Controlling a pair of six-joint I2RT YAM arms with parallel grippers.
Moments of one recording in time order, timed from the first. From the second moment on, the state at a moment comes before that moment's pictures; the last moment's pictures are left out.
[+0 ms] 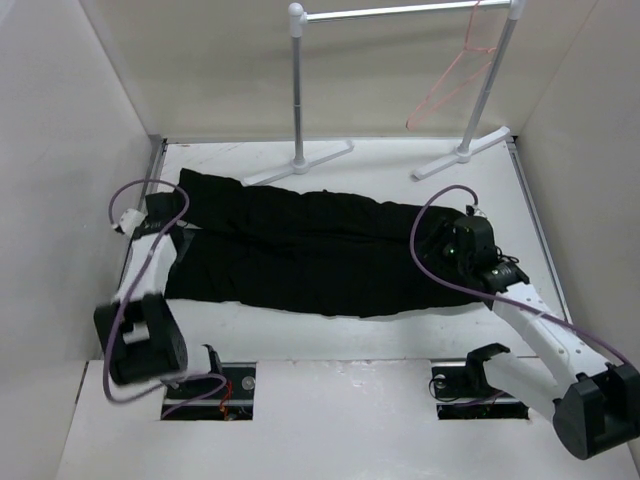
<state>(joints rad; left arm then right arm) 0.22 1.44 0.93 -0.57 -0.37 -0.90 0.31 0.97 0.64 -0.32 -0.01 0.85</state>
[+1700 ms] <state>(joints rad) 0.43 1.26 0.57 -0.41 -0.24 -1.13 -0.19 0.96 0.54 -0.69 0.33 0.96</state>
